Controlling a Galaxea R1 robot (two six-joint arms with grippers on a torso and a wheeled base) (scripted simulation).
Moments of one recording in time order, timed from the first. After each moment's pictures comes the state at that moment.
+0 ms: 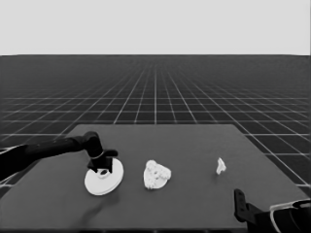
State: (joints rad) left arm 0.14 2.41 -1.45 0.26 1.39 -0.98; right arm -0.35 1.76 -0.39 -0.70 -1.18 0.32
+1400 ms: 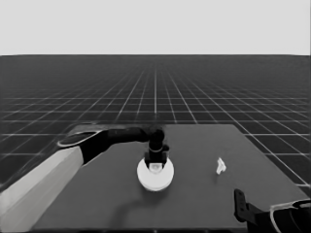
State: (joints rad) left arm 0.06 3.08 -1.75 0.23 1.52 -1.33; right arm -0.35 1.76 -0.39 -0.70 -1.18 0.32
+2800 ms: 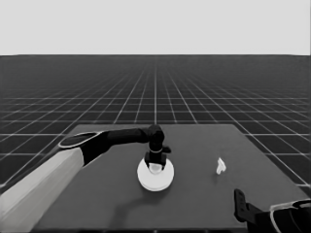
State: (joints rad) left arm 0.07 3.08 -1.76 0.24 1.51 -1.15; right arm -0.35 1.76 -0.39 -0.70 -1.18 0.32
